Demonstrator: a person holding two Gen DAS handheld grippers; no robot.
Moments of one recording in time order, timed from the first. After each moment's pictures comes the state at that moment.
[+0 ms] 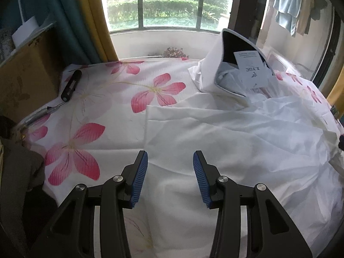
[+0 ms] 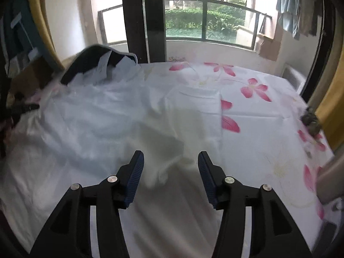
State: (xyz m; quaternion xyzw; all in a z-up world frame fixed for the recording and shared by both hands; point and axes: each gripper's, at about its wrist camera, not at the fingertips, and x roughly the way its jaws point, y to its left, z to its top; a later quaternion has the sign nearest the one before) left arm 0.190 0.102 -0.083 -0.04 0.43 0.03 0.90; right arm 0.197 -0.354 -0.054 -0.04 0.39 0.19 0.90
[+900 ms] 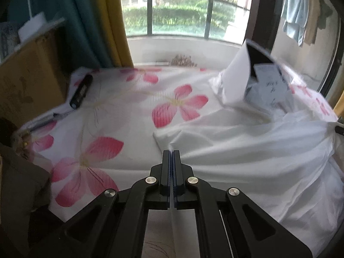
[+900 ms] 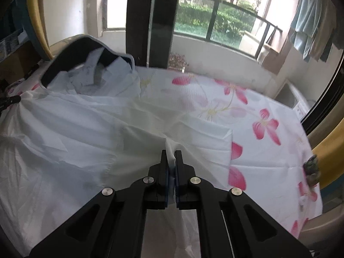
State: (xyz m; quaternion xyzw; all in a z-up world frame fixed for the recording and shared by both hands) left arm 0.208 0.128 -0.091 -0.05 0.41 0.06 0.91; right arm 0.263 -0.303 -0.052 -0.13 0.41 0.16 0.89
